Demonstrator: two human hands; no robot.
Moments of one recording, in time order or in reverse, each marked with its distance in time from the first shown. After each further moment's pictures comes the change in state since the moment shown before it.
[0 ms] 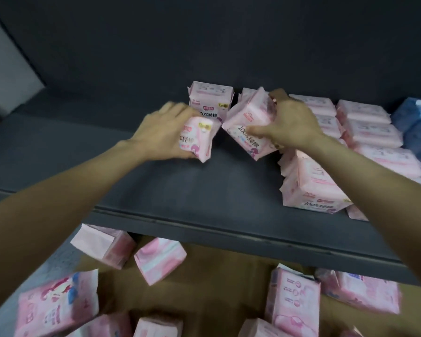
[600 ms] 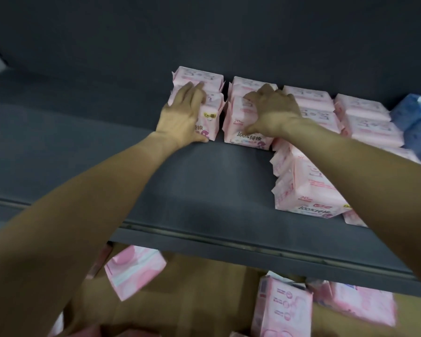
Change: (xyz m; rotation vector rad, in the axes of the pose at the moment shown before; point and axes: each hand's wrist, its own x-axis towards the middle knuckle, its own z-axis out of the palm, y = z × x) left_hand 0.071 0.018 0.075 0.016 0.060 -0.137; right_hand 0.058 0.023 0.039 -0.449 -0.184 -0.075
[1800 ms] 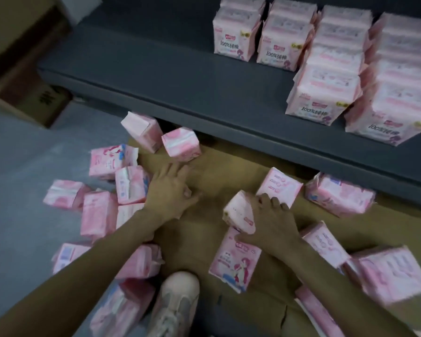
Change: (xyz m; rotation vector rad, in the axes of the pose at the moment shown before) left_hand -0.370 0.117 -0.030 -0.027 -0.220 -0.322; right_hand -0.374 -0.037 0.124 0.192 -0.375 -0.297
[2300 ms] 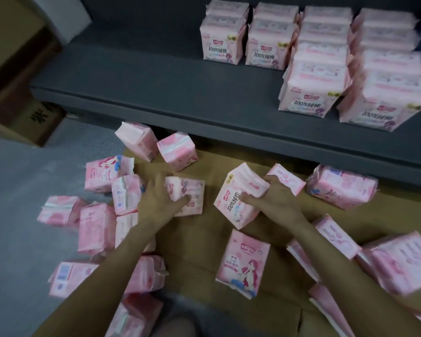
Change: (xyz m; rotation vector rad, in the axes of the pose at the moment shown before) left_hand -0.012 -0.022 0.023 -0.336 0.008 -0.429; right_hand 0.032 0.011 0.000 0.817 0.181 0.265
